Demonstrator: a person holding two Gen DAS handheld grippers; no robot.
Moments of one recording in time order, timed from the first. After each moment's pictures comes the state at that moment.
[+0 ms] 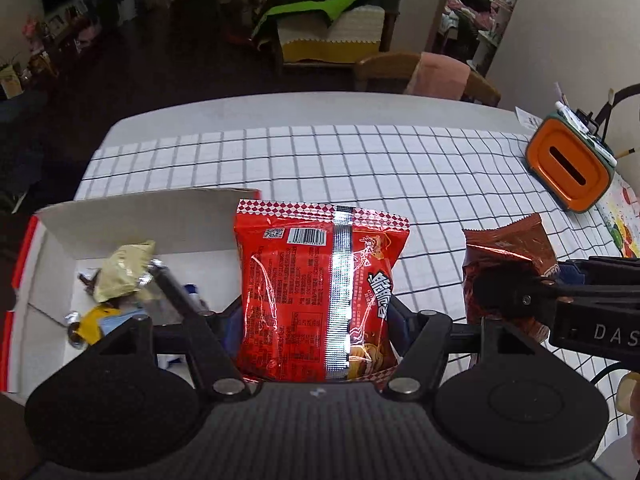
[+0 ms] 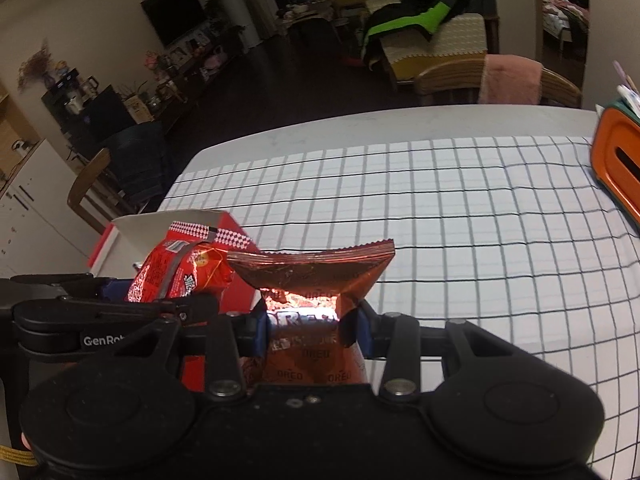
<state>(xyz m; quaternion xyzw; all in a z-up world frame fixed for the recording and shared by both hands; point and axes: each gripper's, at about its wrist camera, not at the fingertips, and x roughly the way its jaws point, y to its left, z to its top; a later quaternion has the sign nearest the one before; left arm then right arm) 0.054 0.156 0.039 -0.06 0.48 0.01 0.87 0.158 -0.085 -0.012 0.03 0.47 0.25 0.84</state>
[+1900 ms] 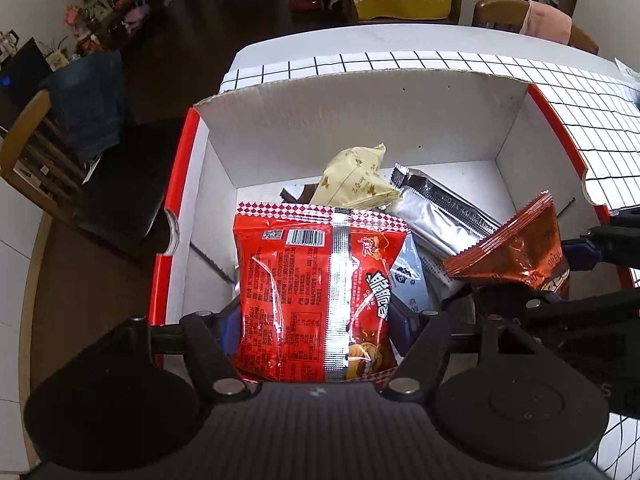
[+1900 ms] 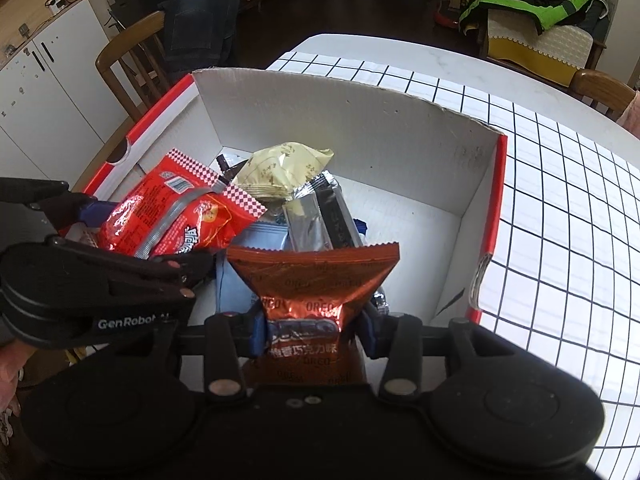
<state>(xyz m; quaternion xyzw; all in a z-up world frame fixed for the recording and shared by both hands) 0.104 0.260 -0.094 0.01 0.53 0.09 0.84 0.128 0.146 -0.098 -0.12 0.52 0.30 0.79</state>
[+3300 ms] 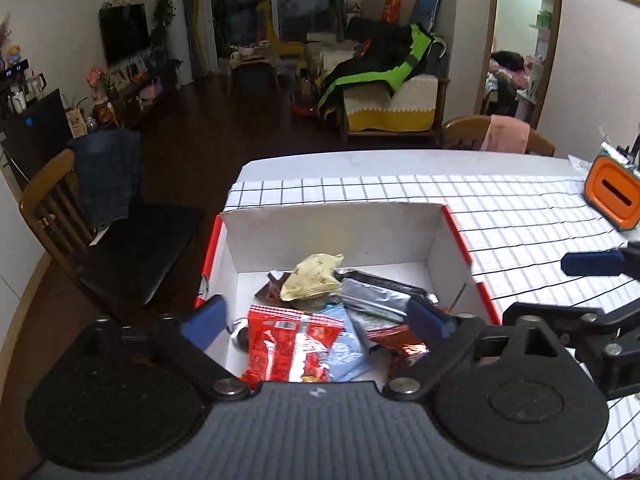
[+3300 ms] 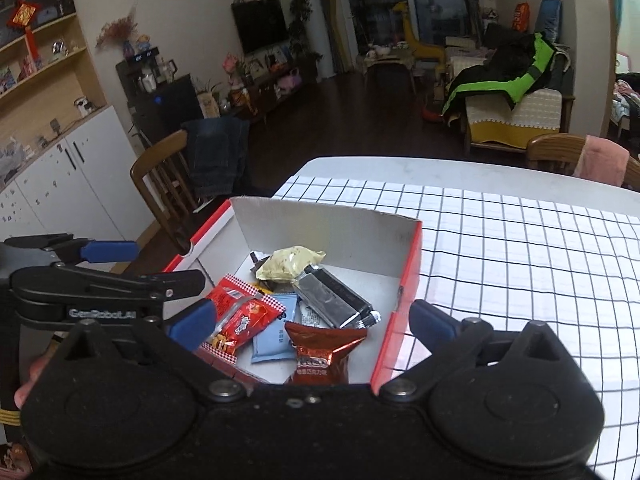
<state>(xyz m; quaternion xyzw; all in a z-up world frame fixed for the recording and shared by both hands) 0.027 0.229 -0.005 -0.03 0.37 0.08 0.92 0.069 0.059 -0.008 -0.03 0.38 0.32 0.87</state>
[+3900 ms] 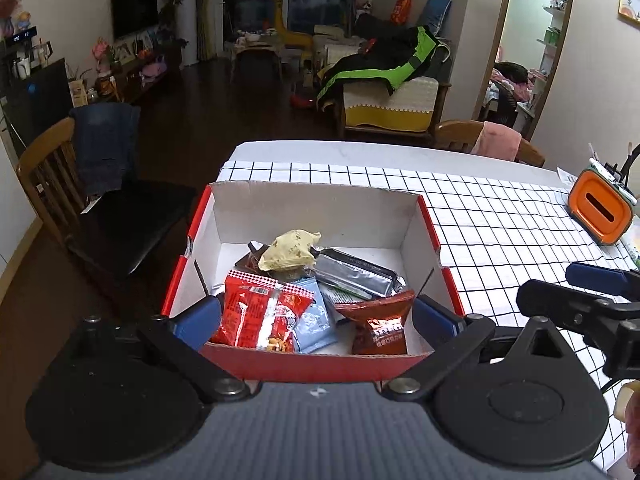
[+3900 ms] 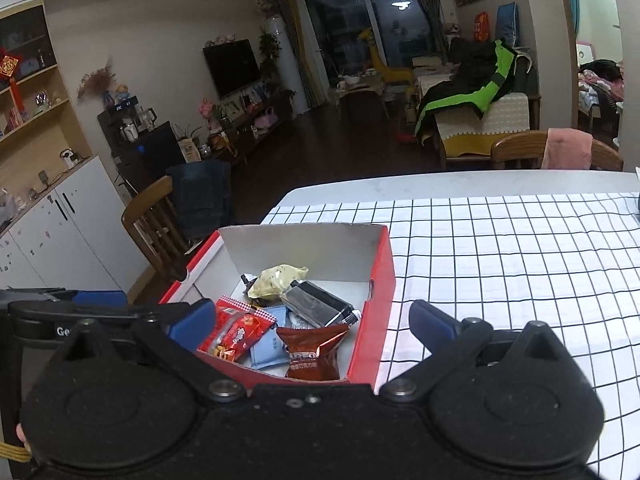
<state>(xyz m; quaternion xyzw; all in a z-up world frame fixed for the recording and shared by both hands) 0.004 0.213 -0.005 -0.07 0.38 0.08 0.92 0.041 0.029 -0.006 0.03 0.35 0.29 0.89</state>
